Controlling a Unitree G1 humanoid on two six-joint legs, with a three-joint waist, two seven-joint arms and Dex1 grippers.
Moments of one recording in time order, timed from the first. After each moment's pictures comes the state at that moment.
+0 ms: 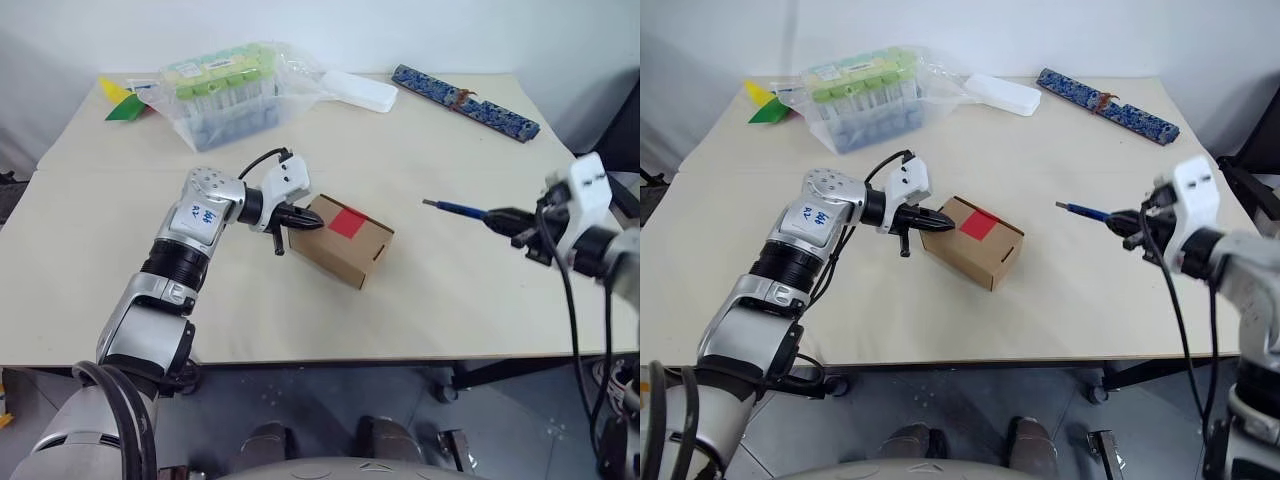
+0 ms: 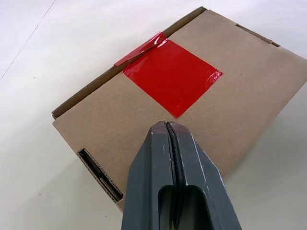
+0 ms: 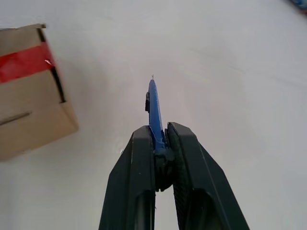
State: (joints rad) left arm -1.09 0.43 -0.26 0.65 0.00 0.27 -1.12; right arm -0.39 -0.72 -0.41 -0.34 0.40 1.04 0.68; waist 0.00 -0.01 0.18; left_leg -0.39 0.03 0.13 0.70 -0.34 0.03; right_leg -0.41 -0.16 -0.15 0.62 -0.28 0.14
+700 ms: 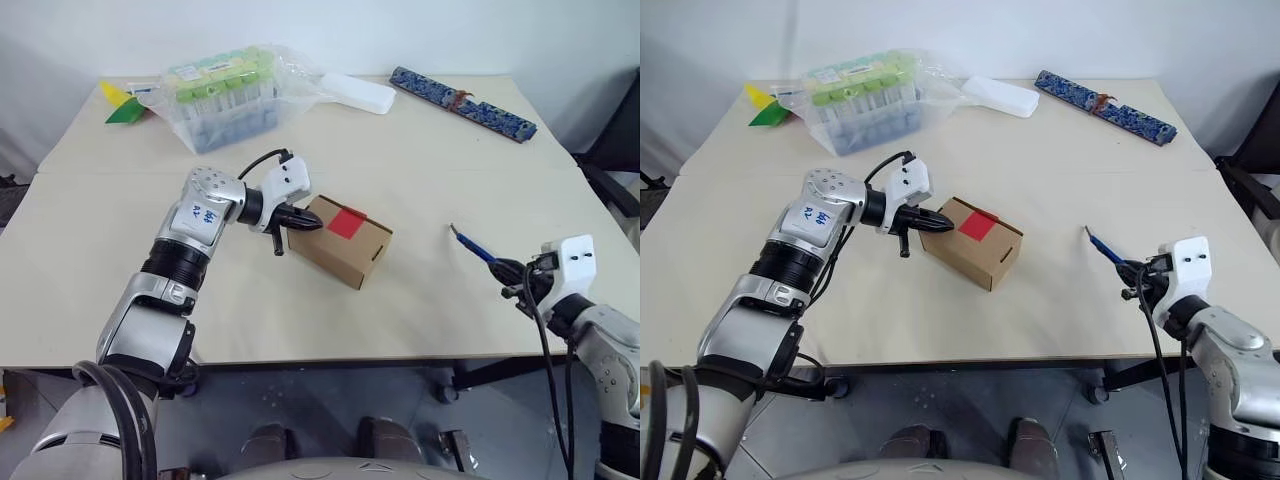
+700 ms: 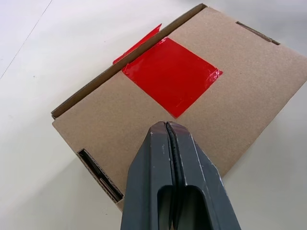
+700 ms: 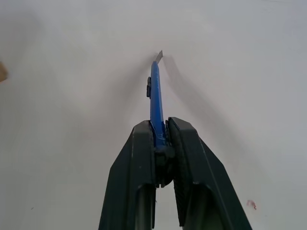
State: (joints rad) left arm -1.09 0.44 -0.26 0.64 0.01 0.28 -1.13; right arm -0.10 -0.58 -0.44 -0.30 0.42 0.76 0.54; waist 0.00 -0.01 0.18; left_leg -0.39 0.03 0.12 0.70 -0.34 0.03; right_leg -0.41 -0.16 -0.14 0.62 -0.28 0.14
